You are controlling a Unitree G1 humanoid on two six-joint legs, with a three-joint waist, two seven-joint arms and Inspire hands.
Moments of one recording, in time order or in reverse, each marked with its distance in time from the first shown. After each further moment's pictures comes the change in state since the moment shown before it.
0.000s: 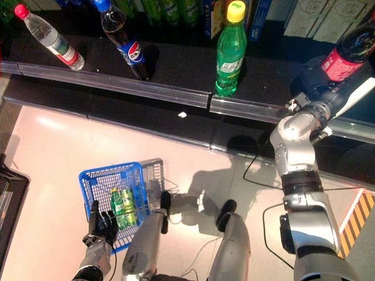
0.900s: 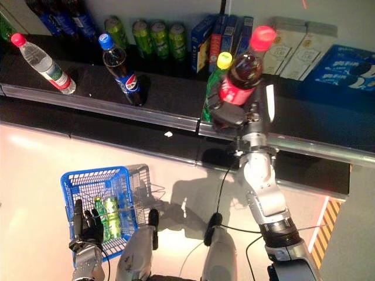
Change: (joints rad) left arm 0.137 -0.030 0.076 -0.285 0.166 -0.061 -0.070; right arm 0.327 0.146 0.146 -0.508 0.007 0.063 0.581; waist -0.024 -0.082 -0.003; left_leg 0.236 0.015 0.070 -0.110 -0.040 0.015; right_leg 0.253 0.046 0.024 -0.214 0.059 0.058
